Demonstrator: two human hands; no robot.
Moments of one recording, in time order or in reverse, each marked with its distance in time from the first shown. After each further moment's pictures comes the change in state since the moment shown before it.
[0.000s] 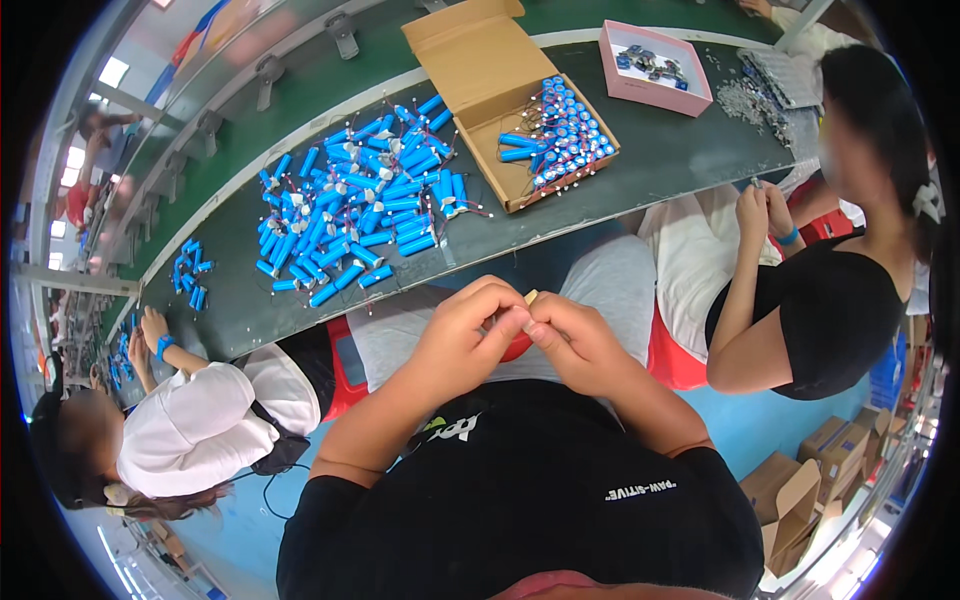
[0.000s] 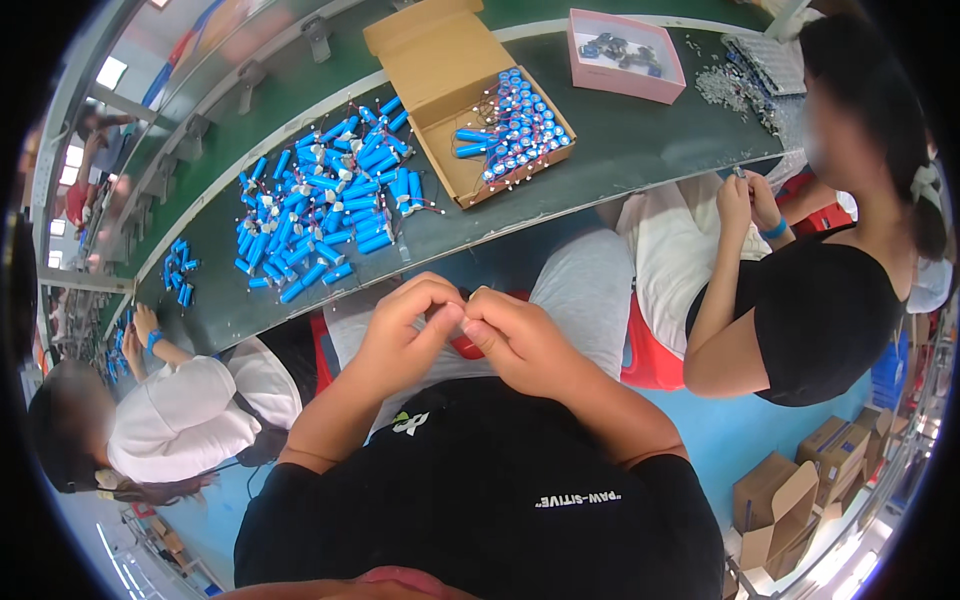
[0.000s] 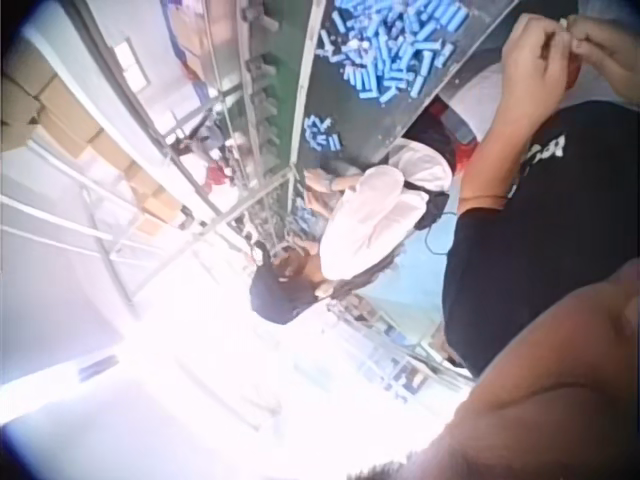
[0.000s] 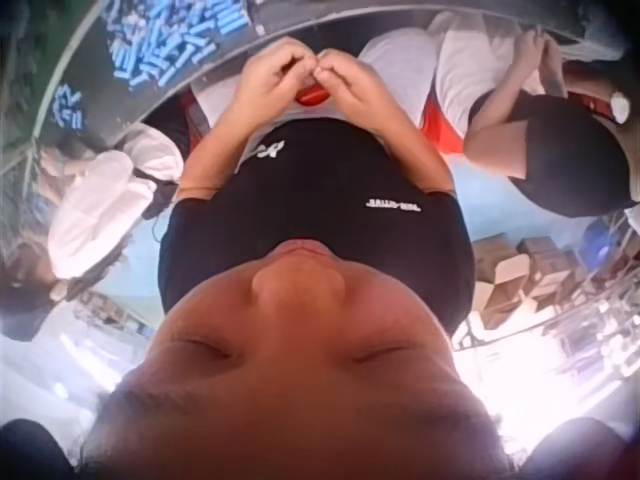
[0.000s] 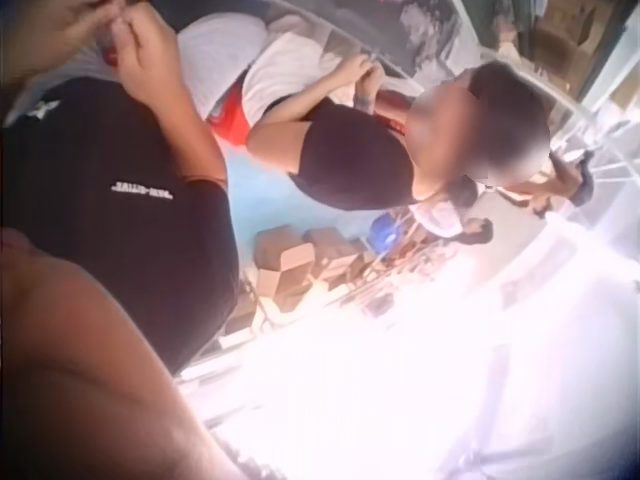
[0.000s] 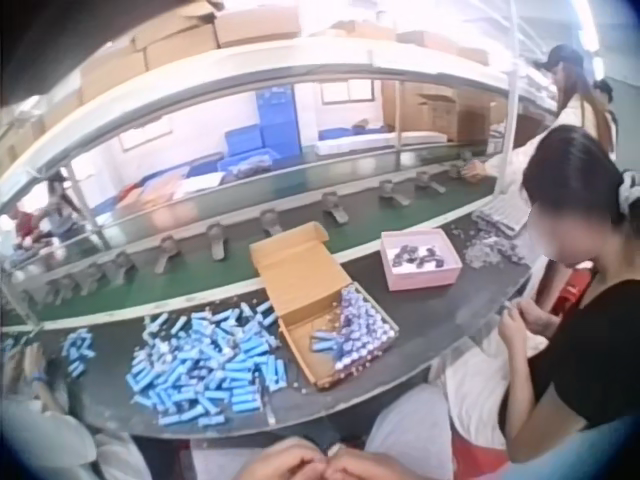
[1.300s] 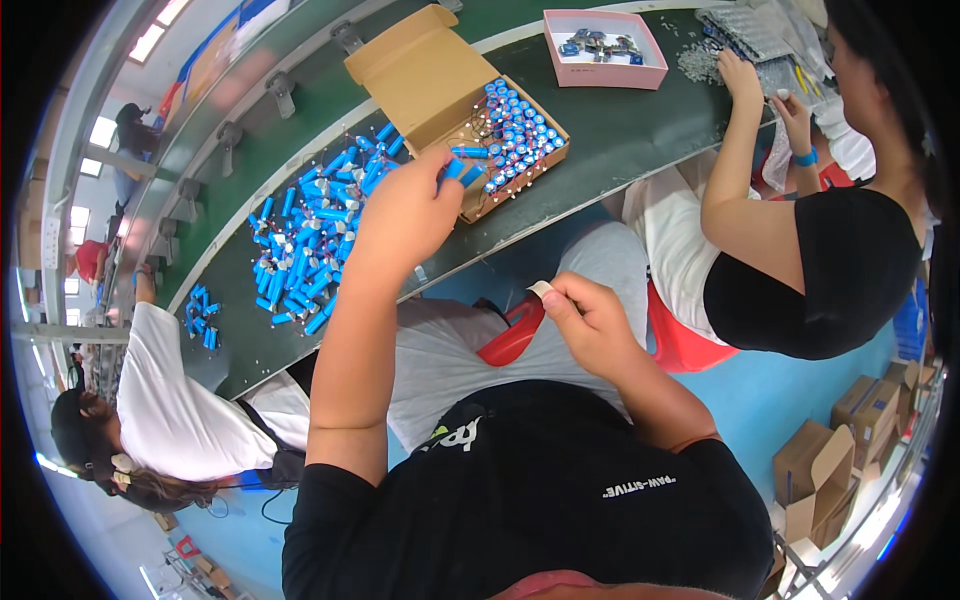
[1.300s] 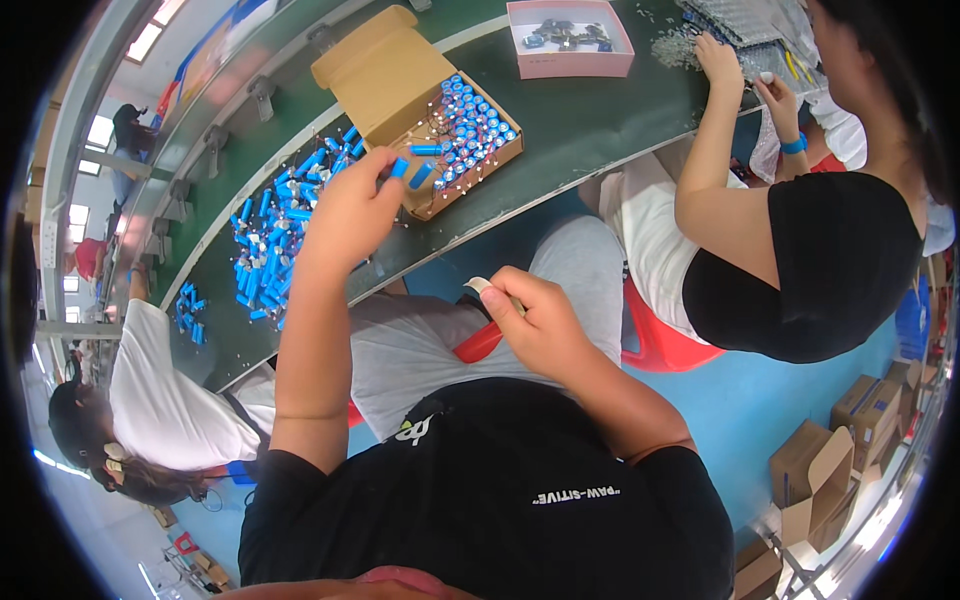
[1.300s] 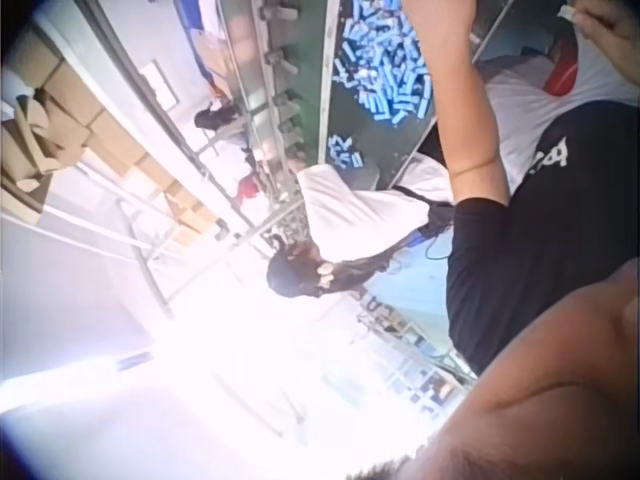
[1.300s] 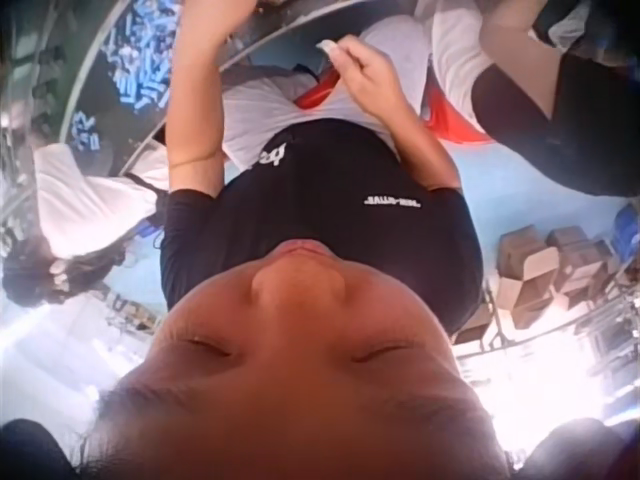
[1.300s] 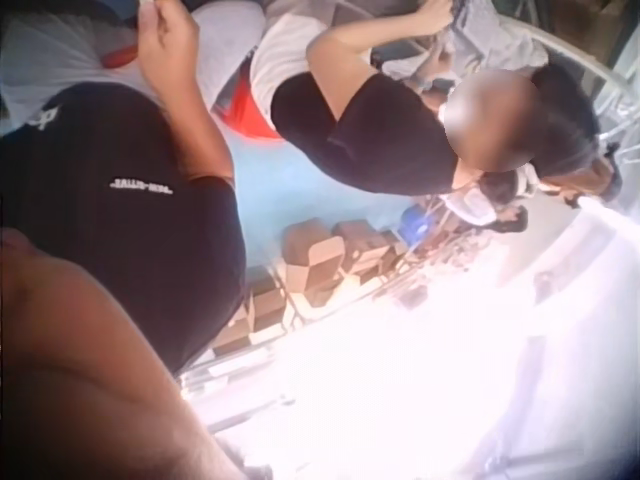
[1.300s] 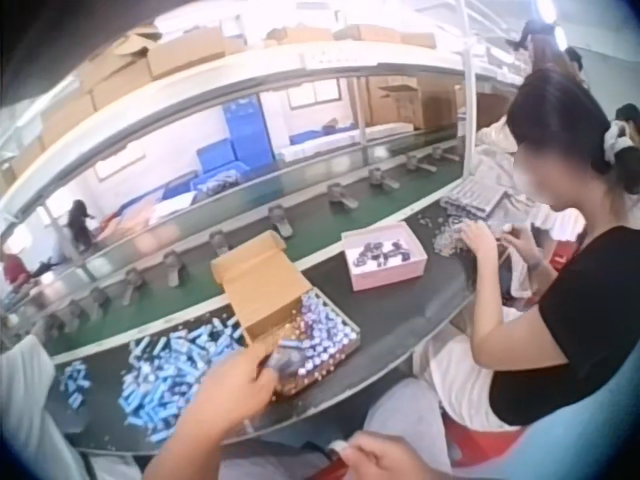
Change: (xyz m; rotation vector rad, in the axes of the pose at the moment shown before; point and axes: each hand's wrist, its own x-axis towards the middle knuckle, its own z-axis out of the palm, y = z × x) left_hand 0.131 0.017 -0.027 0.710 0.057 -0.108; right_hand -0.024 0.005 -0.033 0.038 0.306 0.212
